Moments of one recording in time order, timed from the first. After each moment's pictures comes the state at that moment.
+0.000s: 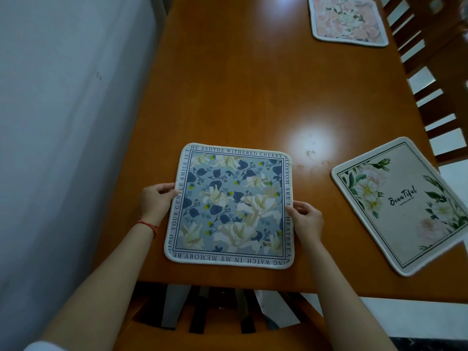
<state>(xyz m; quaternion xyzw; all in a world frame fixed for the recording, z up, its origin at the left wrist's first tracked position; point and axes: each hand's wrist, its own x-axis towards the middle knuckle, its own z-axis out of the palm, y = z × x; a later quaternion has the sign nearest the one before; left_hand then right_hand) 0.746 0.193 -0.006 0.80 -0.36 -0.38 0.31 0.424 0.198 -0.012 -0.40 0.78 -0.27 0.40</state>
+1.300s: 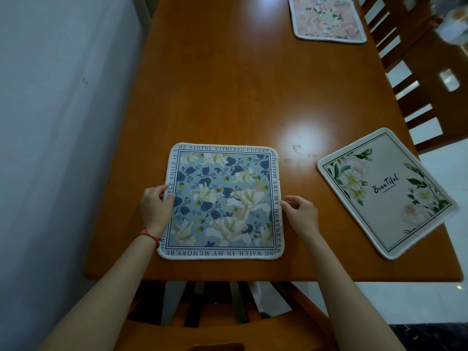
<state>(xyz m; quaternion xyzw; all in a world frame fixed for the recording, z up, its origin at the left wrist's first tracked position) 0.720 0.212 -0.009 0.81 -0.45 -0.26 0.26 0.408 0.206 0.001 -0.49 0.76 -0.20 0.37</state>
